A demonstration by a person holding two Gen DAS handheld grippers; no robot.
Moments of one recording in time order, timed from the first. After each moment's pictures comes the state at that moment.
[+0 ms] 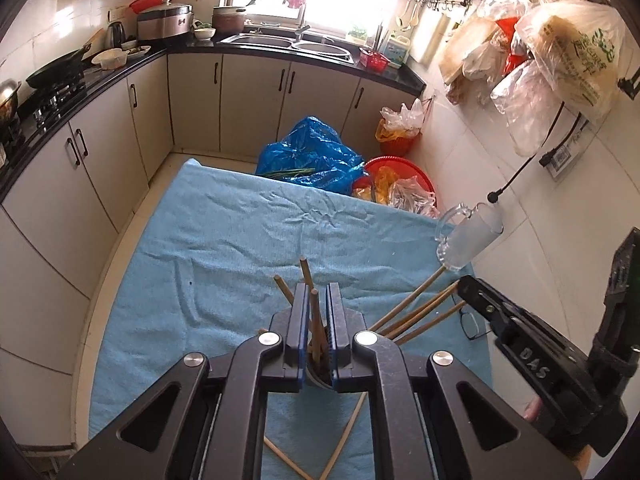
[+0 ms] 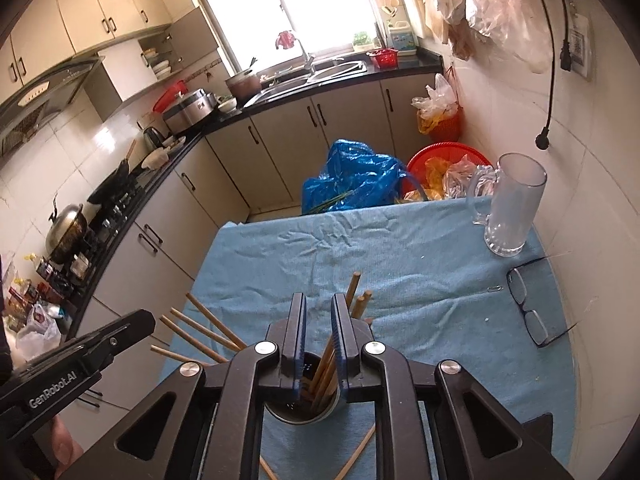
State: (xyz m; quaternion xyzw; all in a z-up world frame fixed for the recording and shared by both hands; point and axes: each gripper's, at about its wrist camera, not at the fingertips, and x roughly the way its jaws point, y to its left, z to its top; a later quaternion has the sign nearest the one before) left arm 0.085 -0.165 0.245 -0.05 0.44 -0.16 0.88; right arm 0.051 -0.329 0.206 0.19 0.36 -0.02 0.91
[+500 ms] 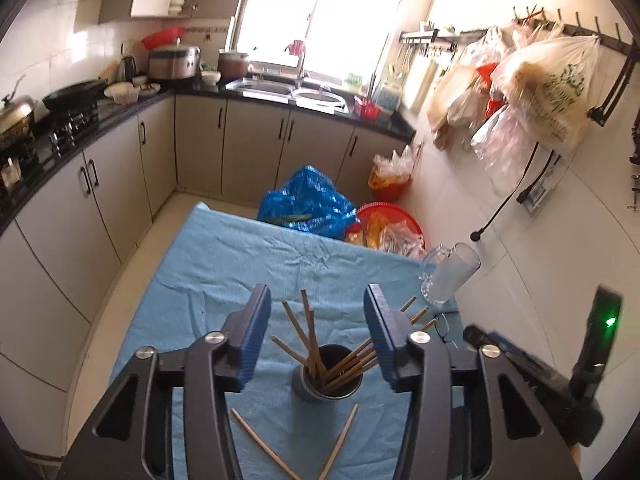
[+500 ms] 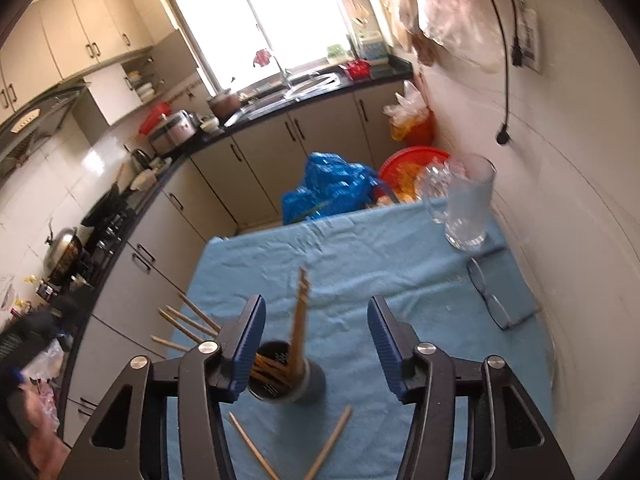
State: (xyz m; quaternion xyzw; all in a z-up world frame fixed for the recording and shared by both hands) left arm 0.038 -0.140 0.298 -0.07 0.36 -0.16 0.92; right arm 0.000 -0.360 0.223 0.21 0.36 -0.06 0.91
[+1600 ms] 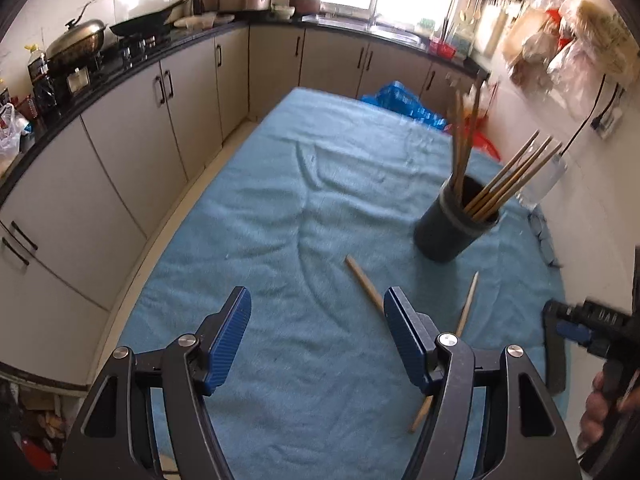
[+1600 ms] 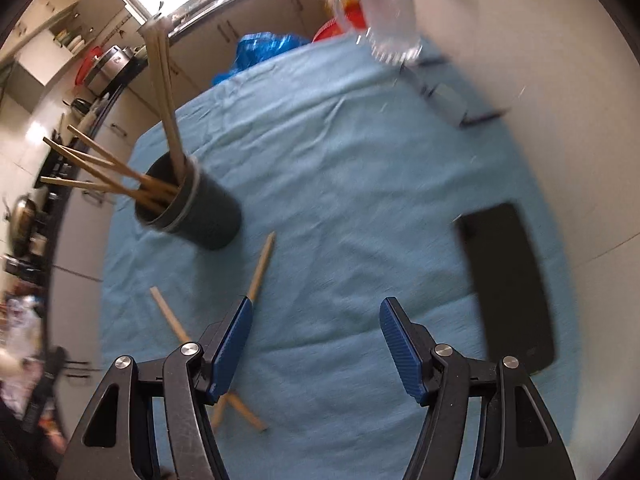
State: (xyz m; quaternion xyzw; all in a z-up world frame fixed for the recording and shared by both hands) left arm -0.062 -0.047 0.132 -0.04 0.47 -0.05 0.88; right arm -0.084 -0.363 0.075 0.28 0.52 -0.09 0.80
